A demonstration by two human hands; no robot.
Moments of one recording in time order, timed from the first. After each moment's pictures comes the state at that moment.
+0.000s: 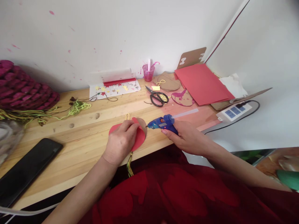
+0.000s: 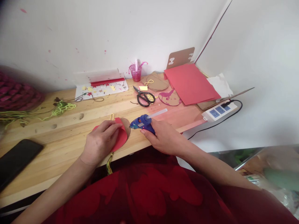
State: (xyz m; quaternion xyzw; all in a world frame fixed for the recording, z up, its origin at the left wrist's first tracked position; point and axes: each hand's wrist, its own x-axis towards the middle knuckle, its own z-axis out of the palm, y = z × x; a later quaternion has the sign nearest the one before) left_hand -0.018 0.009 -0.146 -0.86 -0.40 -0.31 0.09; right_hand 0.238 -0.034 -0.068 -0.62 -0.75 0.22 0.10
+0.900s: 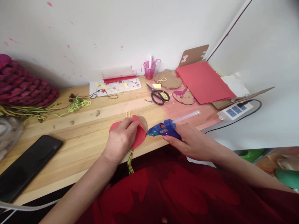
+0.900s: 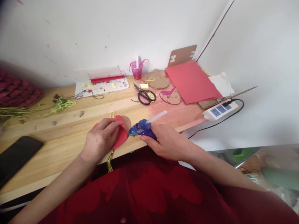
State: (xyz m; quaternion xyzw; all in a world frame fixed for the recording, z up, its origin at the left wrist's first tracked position) left_hand -0.019 0.009 -0.146 -0.86 -0.40 -0.30 0.07; right_hand 0.235 -0.046 -0.054 -0.58 -0.76 0.29 0.07
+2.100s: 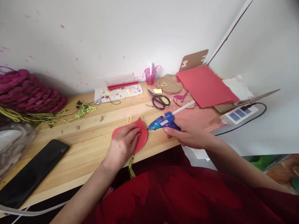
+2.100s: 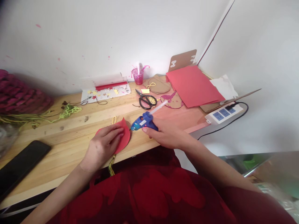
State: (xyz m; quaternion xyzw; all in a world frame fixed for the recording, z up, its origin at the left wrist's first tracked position) left_hand -0.021 0.003 -0.141 -0.86 -0.39 -0.33 -0.05; right_hand 0.248 -0.017 -0.057 -0.58 -0.69 0.39 0.15
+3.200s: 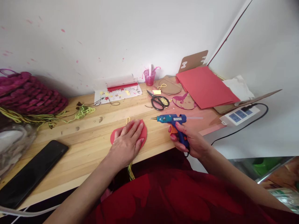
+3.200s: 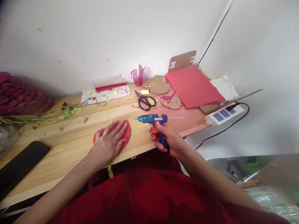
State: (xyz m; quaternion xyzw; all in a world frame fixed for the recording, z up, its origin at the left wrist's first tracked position) left_hand -0.011 -0.001 -0.141 -0.90 -0.43 -0.12 0.03; right_hand 0.254 -0.035 -0.113 -0.45 -0.28 0.72 0.44
